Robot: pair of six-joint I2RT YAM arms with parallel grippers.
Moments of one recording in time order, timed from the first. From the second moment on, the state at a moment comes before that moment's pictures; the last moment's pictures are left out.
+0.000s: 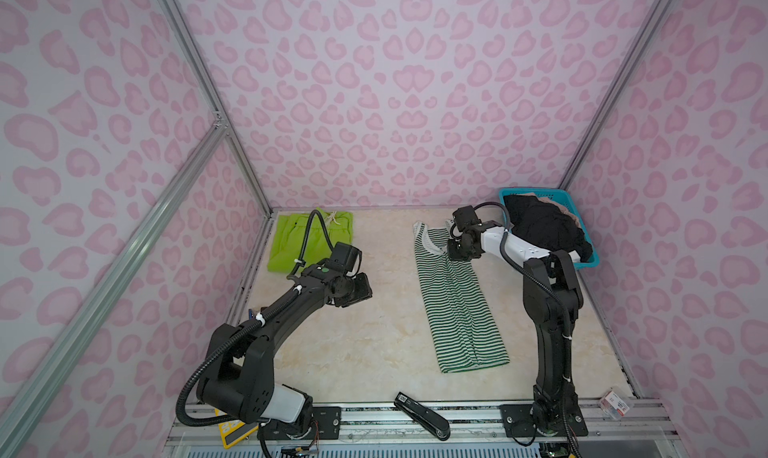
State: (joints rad) left arm -0.41 1.45 0.99 -0.66 0.17 -0.63; right arm 0.39 2.16 1.69 -0.65 -0.01 0.26
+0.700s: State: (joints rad) left arm -0.44 1.40 0.93 -0.67 0.16 -0.65; right arm 0.38 2.30 1.82 -0.63 -0.15 0.28
